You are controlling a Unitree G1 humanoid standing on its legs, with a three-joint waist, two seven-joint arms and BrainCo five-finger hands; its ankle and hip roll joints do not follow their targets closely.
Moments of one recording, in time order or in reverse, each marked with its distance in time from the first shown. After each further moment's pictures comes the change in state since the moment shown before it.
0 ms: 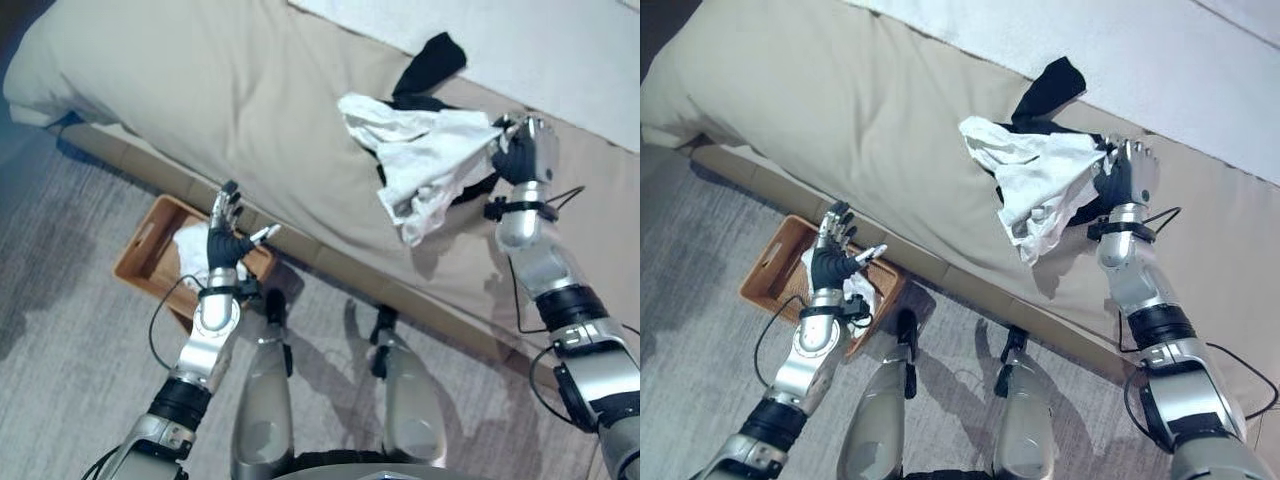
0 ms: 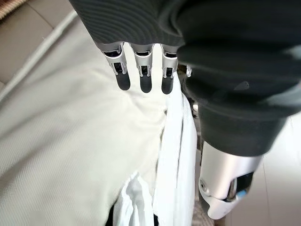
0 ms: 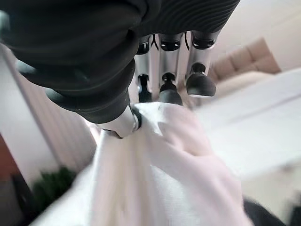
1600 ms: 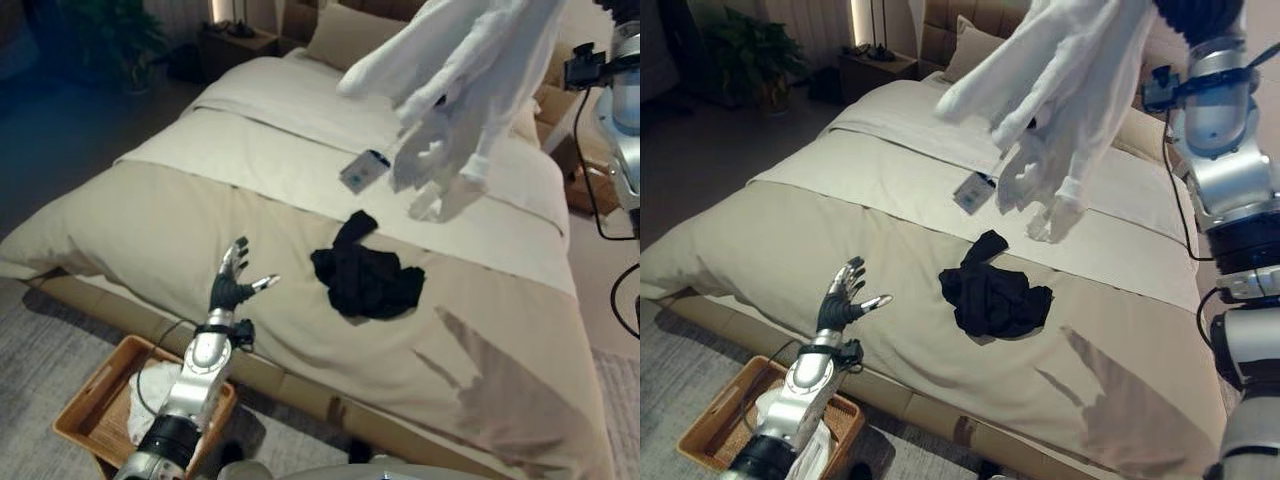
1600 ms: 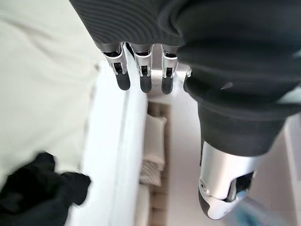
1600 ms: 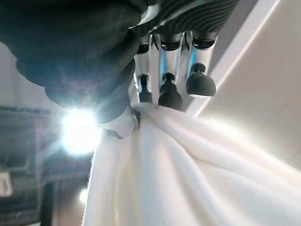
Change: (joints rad) left arm 0.075 0.003 -0.020 0.083 0.037 0.081 -0.151; right arm -0.445 -0.300 0.220 -0.083 0.650 -0.195 0.281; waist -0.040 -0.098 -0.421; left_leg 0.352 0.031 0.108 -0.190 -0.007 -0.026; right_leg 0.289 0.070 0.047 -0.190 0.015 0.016
